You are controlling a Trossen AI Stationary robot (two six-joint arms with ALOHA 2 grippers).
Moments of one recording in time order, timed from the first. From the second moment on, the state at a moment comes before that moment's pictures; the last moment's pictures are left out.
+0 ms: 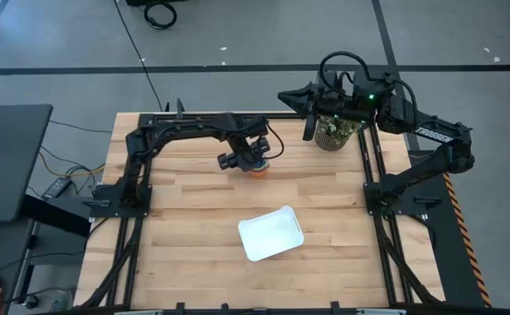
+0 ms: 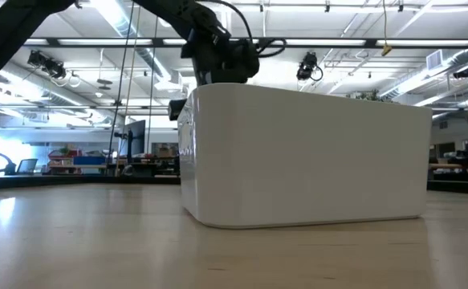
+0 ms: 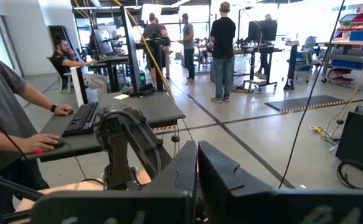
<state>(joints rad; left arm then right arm) 0.34 2.04 1.68 -0.93 0.18 1.58 -0.18 1.29 1.61 -0.31 0.08 0.04</state>
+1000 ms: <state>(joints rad) 0.35 2.13 1.68 -0.89 0.08 1.72 -0.18 1.29 1.61 -0.30 0.08 0.04</state>
